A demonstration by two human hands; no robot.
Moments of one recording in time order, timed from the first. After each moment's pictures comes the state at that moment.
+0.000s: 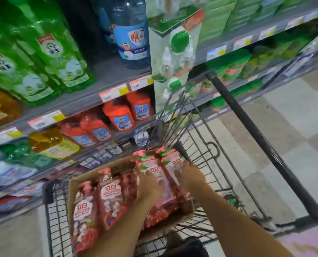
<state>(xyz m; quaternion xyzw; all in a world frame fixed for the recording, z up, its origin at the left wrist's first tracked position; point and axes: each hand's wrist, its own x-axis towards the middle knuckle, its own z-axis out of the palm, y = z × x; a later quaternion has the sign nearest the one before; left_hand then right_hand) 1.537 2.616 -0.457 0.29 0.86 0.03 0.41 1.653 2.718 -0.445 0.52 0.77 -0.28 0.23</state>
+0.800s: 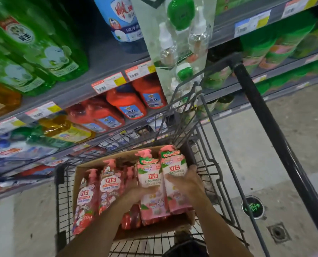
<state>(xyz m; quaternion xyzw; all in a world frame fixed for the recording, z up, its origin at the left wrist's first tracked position) 1.515 2.604 -0.488 -0.02 0.79 0.22 0.57 1.650 2.741 -0.516 0.61 0.56 -0.54 0.18</state>
